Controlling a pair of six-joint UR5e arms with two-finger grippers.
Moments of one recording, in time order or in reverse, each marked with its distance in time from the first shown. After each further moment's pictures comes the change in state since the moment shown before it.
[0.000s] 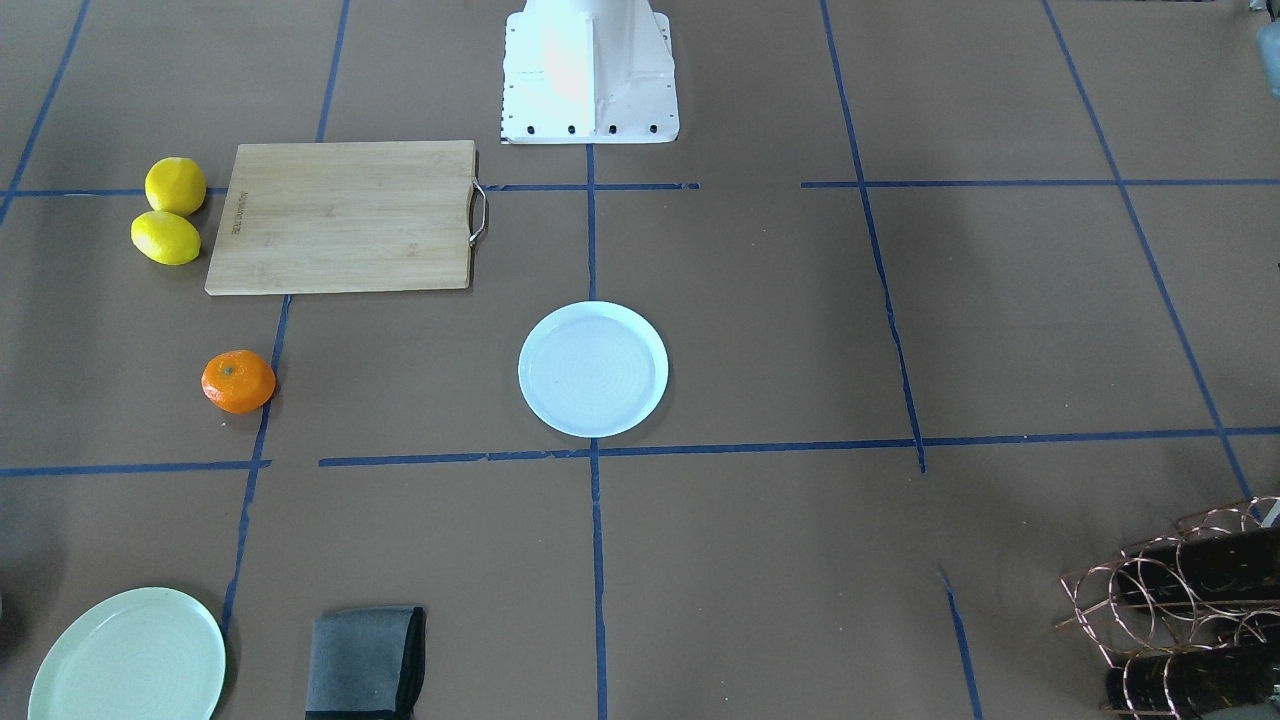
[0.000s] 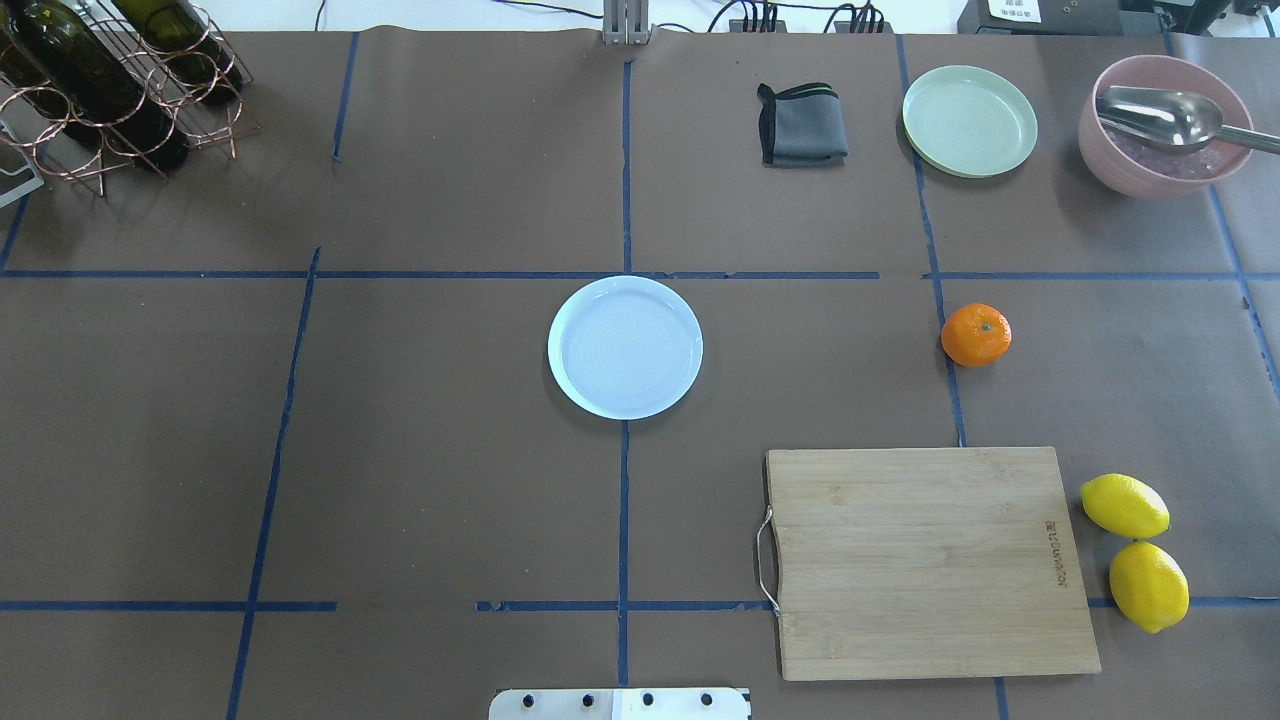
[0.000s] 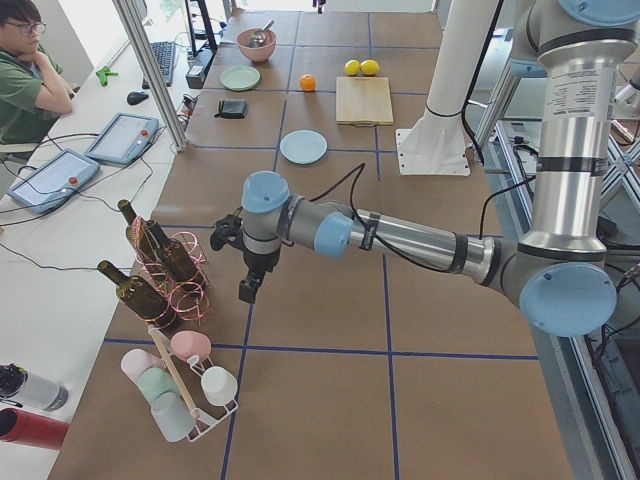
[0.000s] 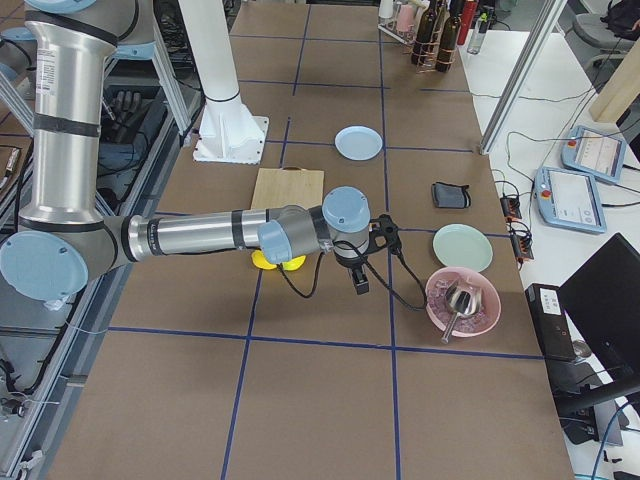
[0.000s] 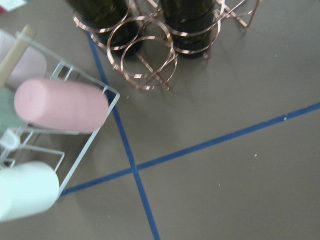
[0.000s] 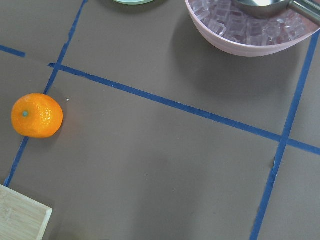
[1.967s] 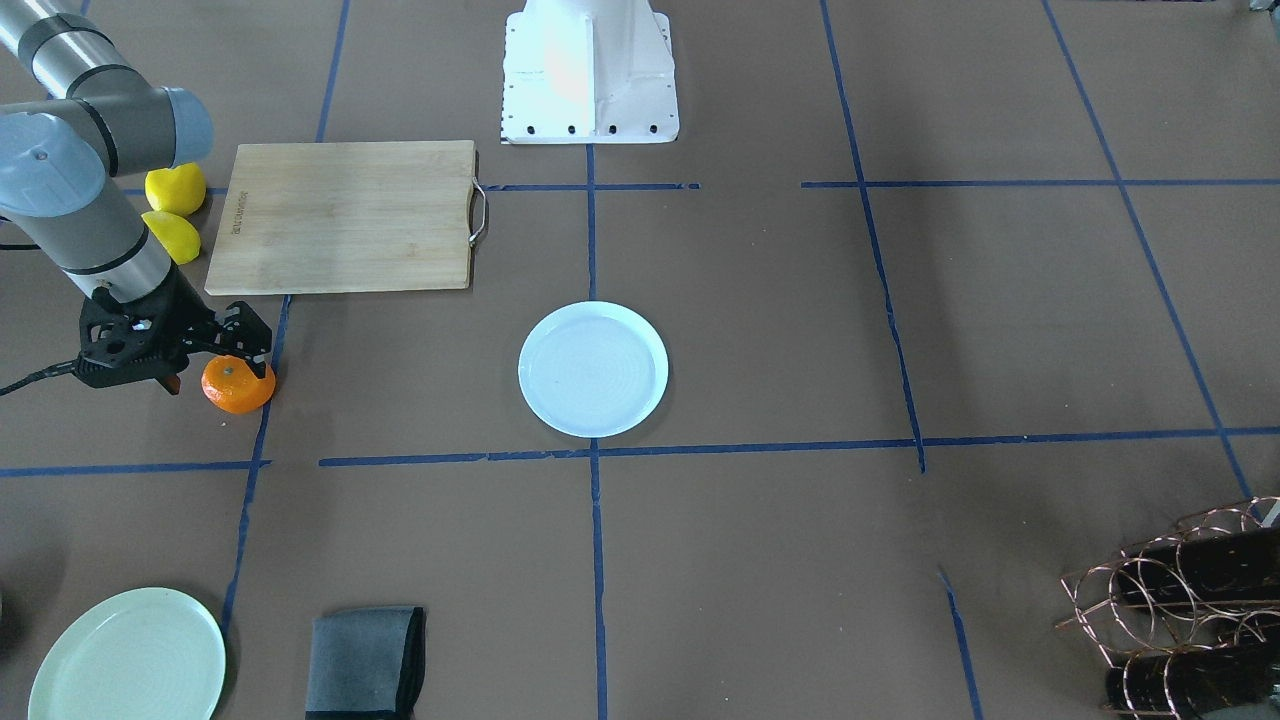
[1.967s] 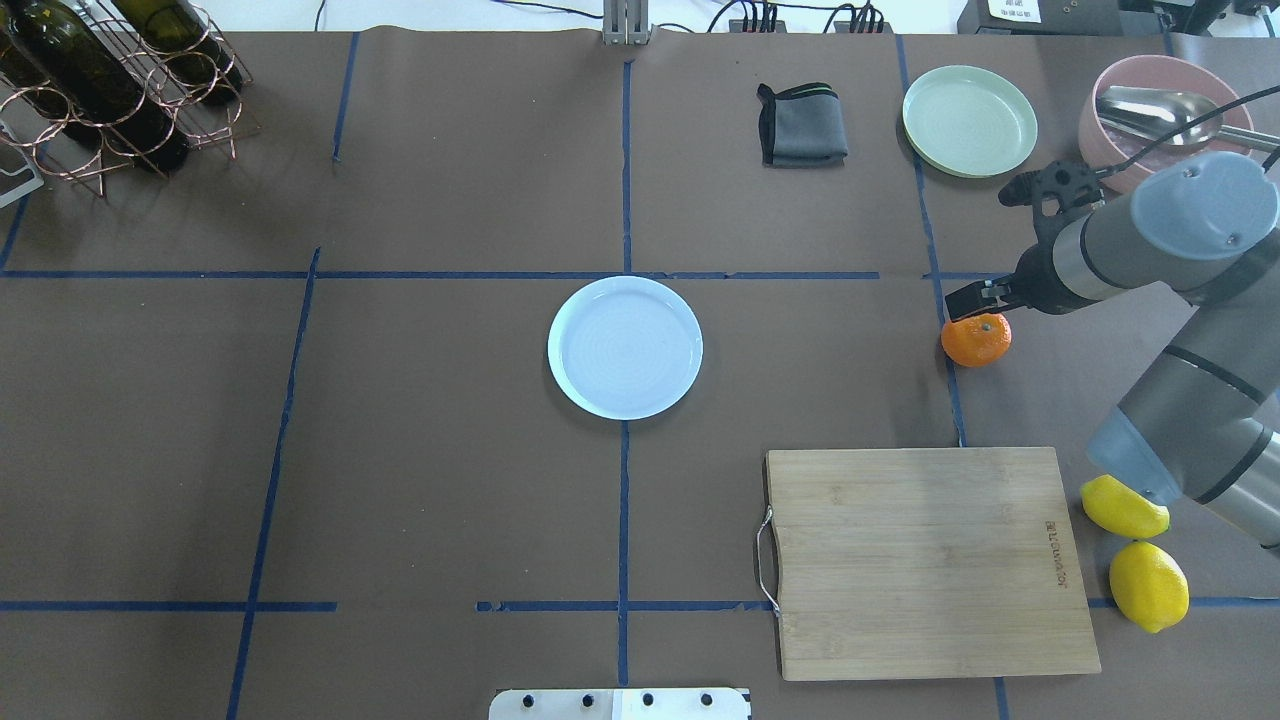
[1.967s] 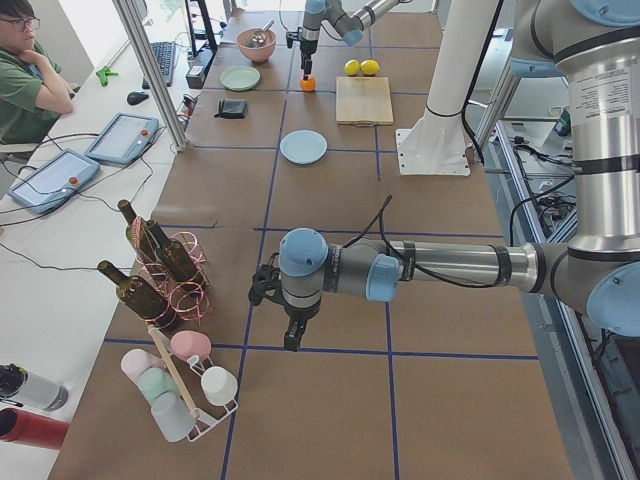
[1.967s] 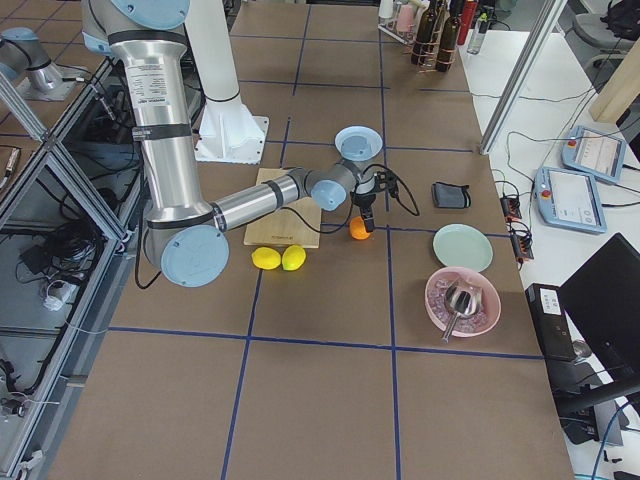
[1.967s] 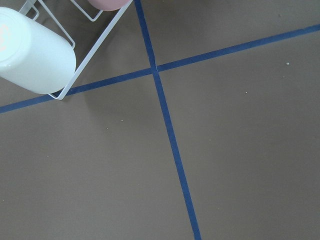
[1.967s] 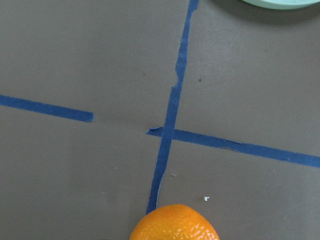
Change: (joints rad) left arm -0.038 0.104 0.007 0.004 -0.030 0.110; right arm -0.635 0.293 -0.114 0.193 -0.512 0.779
